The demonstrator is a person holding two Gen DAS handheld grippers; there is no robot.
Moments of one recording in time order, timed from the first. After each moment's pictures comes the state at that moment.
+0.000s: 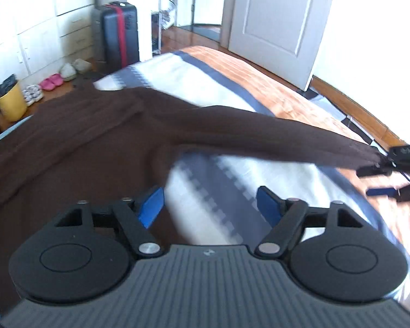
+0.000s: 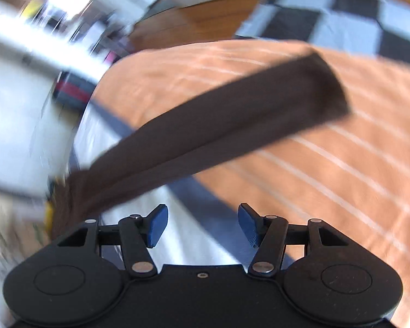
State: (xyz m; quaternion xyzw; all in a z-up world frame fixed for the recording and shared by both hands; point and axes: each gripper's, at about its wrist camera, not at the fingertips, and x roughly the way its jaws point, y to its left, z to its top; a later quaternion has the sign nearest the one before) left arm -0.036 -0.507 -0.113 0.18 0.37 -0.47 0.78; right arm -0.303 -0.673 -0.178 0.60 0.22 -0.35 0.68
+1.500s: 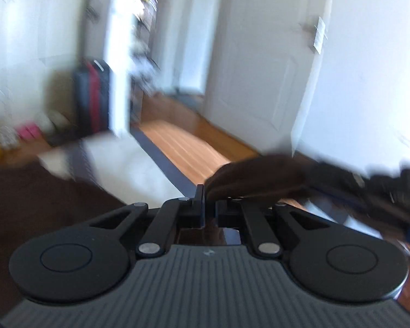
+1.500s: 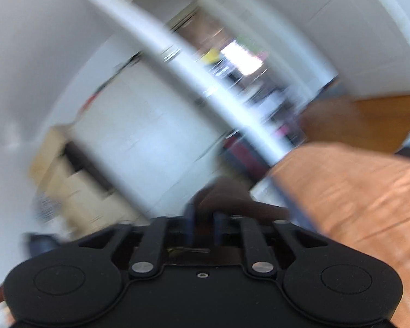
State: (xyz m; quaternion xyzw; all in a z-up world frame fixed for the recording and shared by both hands) left arm -0.019 -0.565 -0.068 0.05 0.21 -0.49 0.85; right arm -0.212 -0.655 -0.101 0.39 -0.02 -0.18 0.90
